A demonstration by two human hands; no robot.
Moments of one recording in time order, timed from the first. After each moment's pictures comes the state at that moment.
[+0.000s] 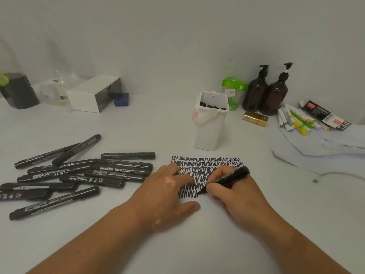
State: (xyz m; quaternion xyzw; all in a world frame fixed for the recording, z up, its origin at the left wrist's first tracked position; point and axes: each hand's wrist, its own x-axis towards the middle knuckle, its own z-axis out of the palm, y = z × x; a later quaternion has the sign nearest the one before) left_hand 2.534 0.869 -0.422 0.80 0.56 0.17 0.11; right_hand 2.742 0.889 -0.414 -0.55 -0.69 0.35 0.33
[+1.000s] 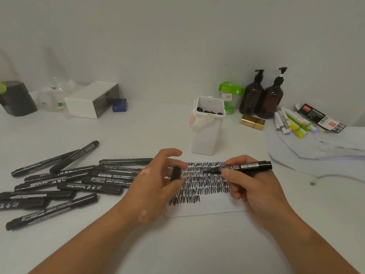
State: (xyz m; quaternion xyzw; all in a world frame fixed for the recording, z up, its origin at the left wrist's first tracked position) left_hand 2.524 0.873 -0.409 0.65 0.50 0.44 0.37; right_hand 2.761 0.897 -0.399 -0.43 -0.53 0.52 0.51
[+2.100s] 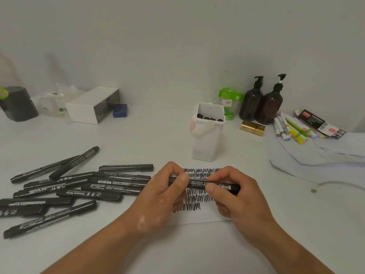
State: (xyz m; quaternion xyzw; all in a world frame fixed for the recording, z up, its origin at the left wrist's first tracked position) left_hand 2.538 0.870 -0.409 0.58 0.40 0.50 0.50; right_hand 2.734 0.879 -0.397 -0.42 -0.60 0.49 0.48
